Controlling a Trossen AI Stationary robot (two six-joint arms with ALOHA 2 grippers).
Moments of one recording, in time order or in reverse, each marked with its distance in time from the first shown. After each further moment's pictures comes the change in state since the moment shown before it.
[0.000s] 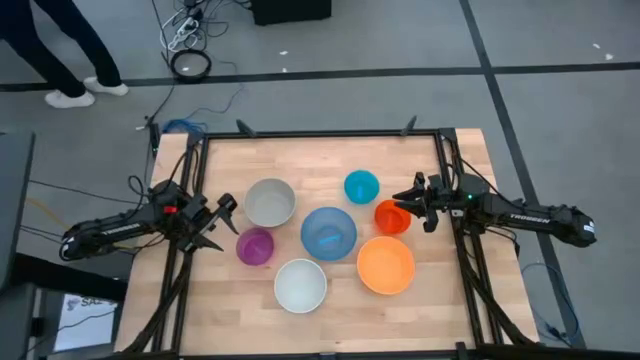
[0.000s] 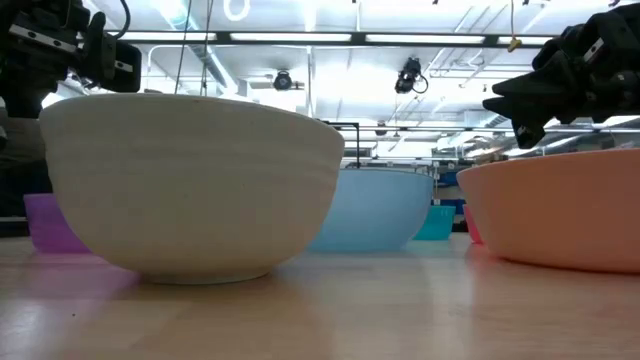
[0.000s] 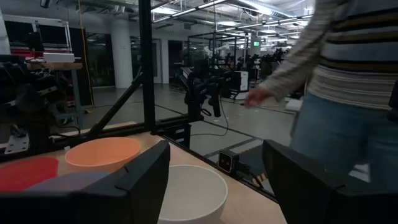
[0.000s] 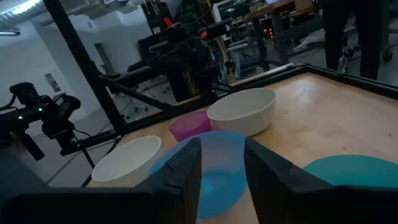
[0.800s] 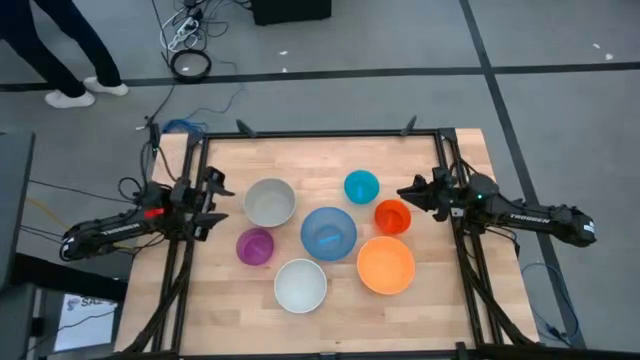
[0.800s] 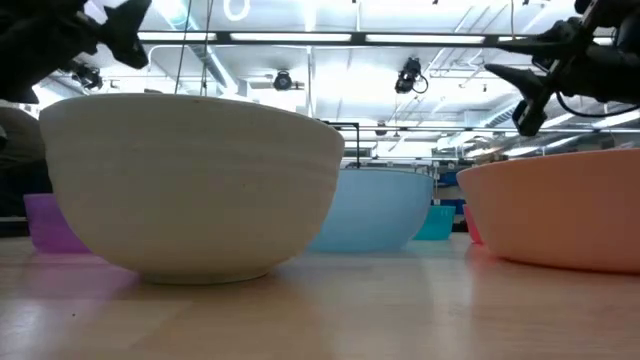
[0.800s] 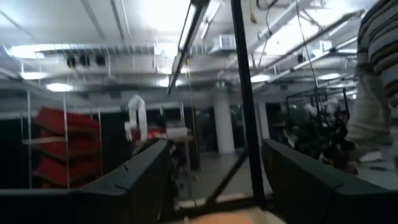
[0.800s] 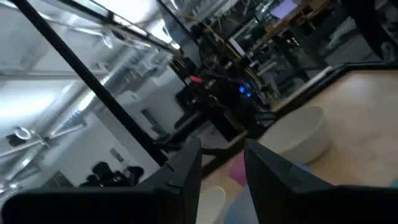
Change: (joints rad) left arm 0.003 -0.001 0.000 0.316 -0.485 0.028; right arm 0.004 0.000 0.000 0.222 -0.002 0.445
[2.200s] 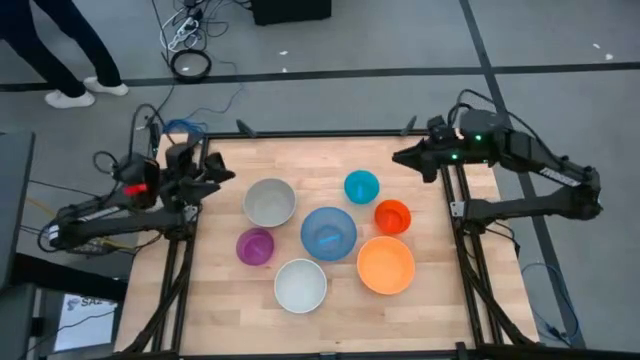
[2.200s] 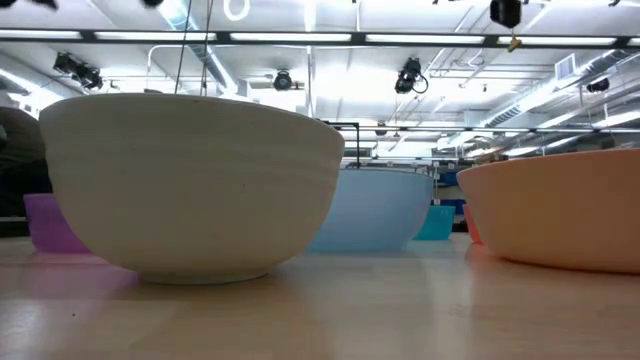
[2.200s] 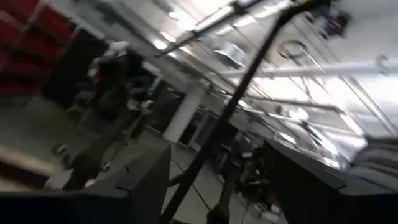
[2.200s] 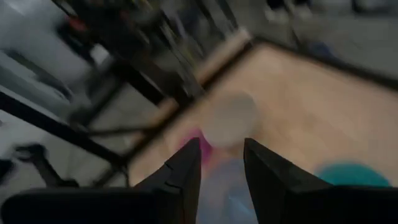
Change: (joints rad) left arm -0.003 0.355 0.588 -0.327 -0.002 -0.598; right arm 0.023 0.656 1.221 -1.218 0.175 -0.162
